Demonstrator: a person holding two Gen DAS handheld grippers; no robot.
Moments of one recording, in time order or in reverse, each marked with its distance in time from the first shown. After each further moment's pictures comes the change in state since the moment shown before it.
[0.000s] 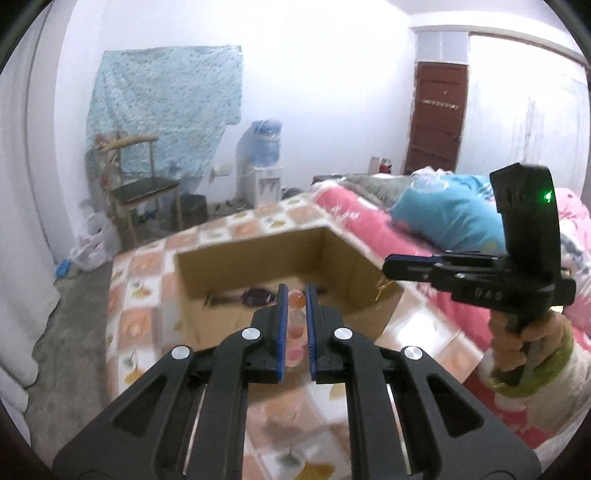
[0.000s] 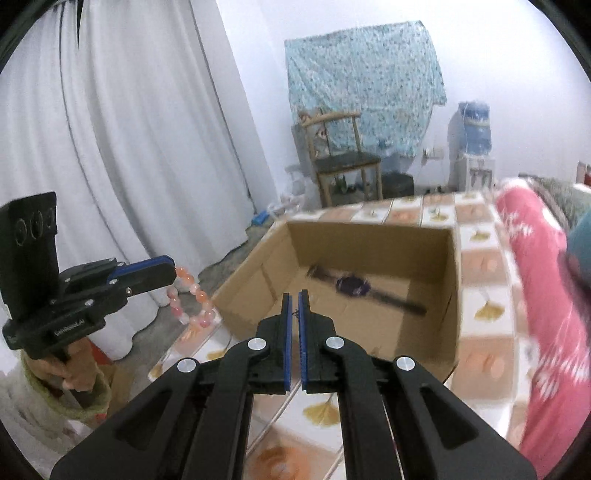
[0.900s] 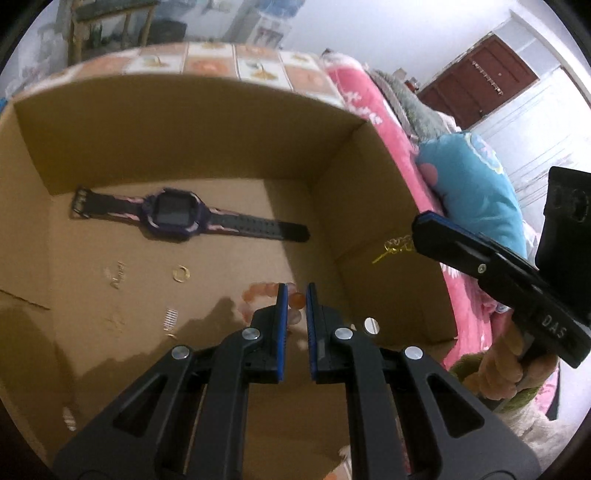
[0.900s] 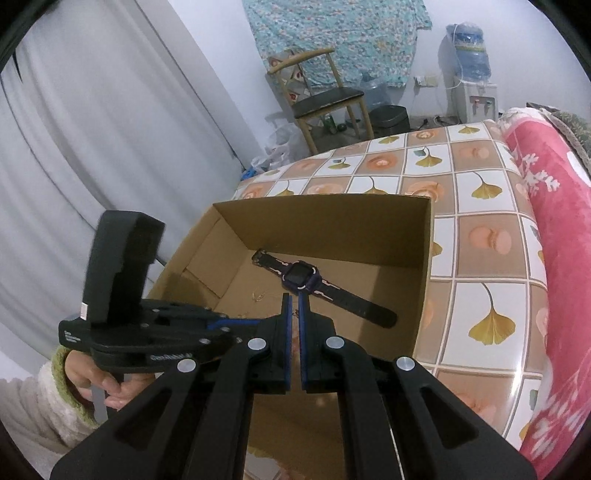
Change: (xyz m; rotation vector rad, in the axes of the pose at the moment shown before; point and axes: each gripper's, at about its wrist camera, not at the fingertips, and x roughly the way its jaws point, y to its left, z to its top) left arm 0.254 0.041 -0.028 -0.422 0.580 -0.256; right arm 0.110 -0.116 0.025 0.166 0.258 0.062
